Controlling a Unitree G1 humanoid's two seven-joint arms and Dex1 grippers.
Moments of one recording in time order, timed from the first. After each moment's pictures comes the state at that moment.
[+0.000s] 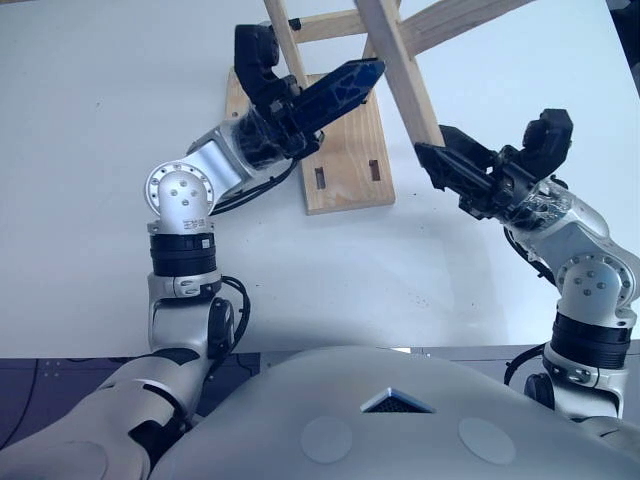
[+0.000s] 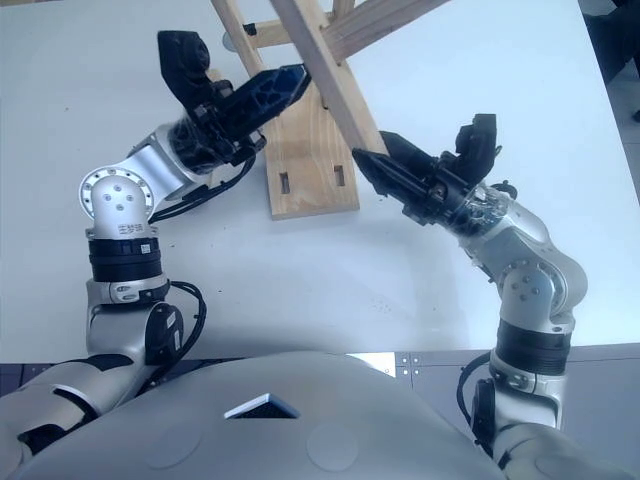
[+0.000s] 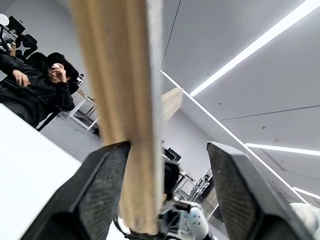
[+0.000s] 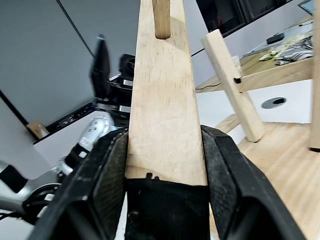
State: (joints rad) left arm -0.38 0.16 0.09 0.03 -1.07 0.91 -0.88; right arm 0.04 -0.41 -0.15 -0.40 0.95 0.69 0.83
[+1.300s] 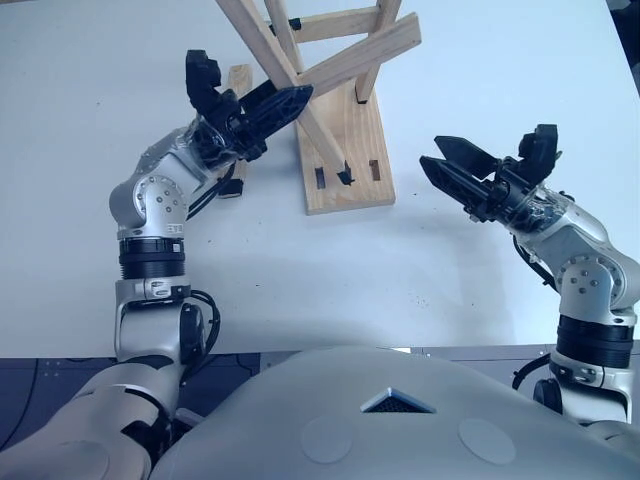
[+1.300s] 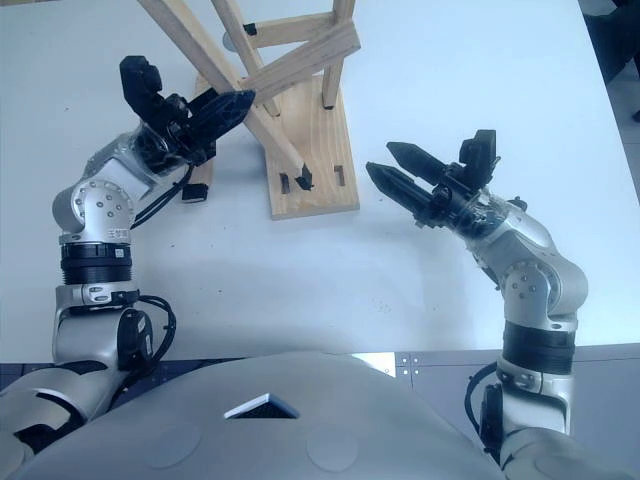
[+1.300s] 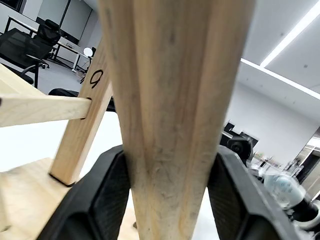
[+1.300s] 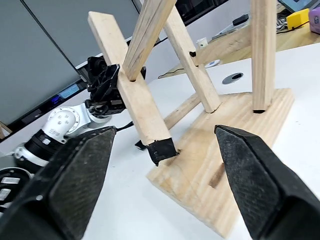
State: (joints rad) left arm -0.32 0.33 0.11 0.20 -0.72 0.51 -1.09; right arm 0.07 -0.45 -0.16 -0.24 0.82 0.62 0.83
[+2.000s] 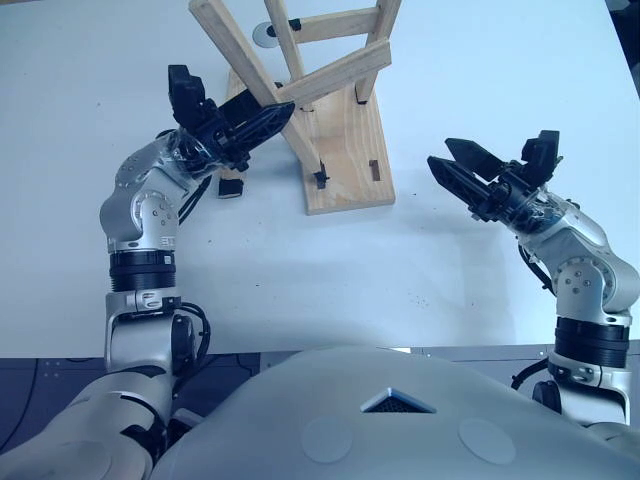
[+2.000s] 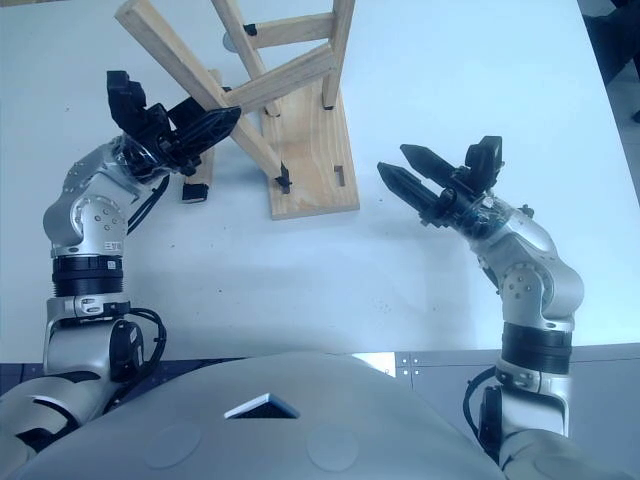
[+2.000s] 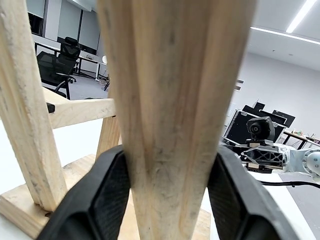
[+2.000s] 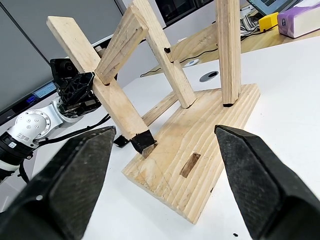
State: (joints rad) left arm -0.27 0.36 0.12 0.19 -0.63 0.37 -1.11; right arm 0.08 -0.44 -0.17 -0.19 0.77 0.55 0.82
